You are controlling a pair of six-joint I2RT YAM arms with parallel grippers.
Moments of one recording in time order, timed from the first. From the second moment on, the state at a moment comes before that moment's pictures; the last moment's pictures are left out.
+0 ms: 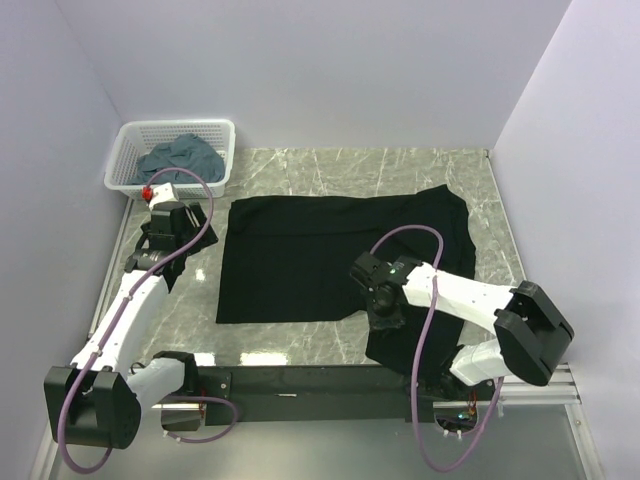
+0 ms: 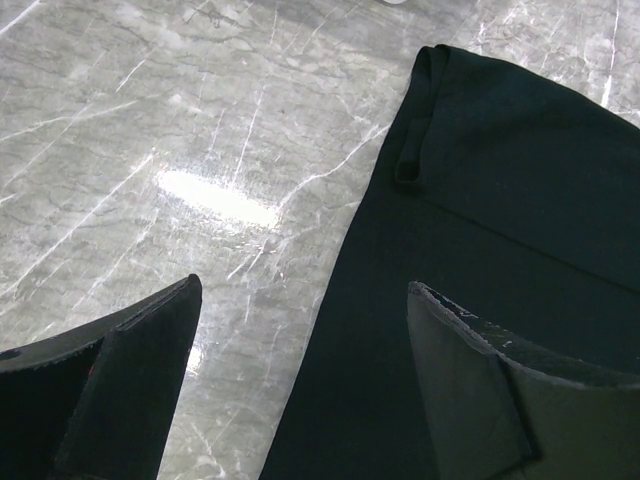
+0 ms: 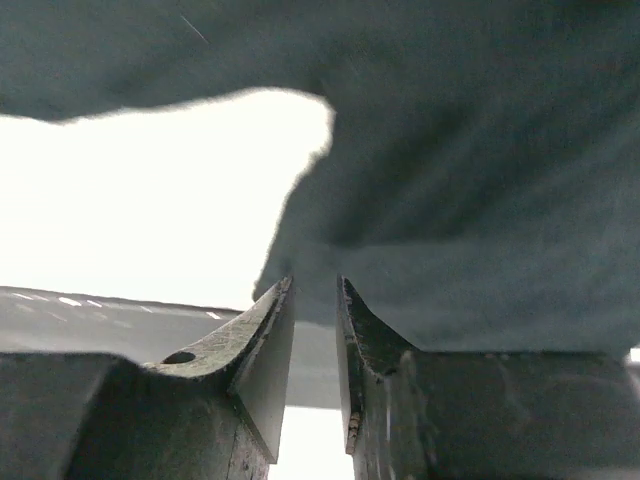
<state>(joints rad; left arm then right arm) -0.09 1.04 0.79 -0.39 -0.26 -0.44 0.82 1.38 0.78 -0.90 0.01 0.73</state>
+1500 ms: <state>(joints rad) -0.13 1.18 0.78 -0.43 -0.09 -0.56 0.04 1.24 0.94 -0.64 0.03 0.67</state>
